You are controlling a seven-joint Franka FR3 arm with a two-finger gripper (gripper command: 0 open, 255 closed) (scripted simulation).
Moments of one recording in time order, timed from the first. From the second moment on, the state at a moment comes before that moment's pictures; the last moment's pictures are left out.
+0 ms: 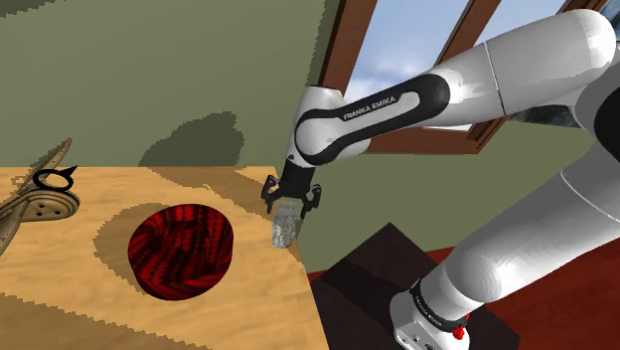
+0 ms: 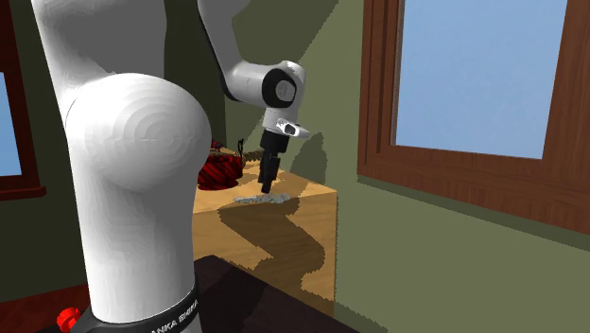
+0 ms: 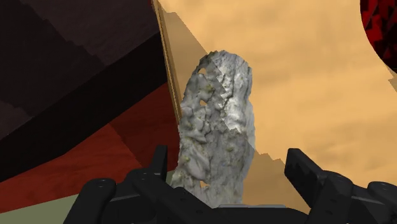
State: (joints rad) arm -0.18 -0.09 0.54 -2.47 0.39 2.28 0.73
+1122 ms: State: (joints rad) arm -0.17 -0.03 0.55 -2.52 0.44 2.40 0.68
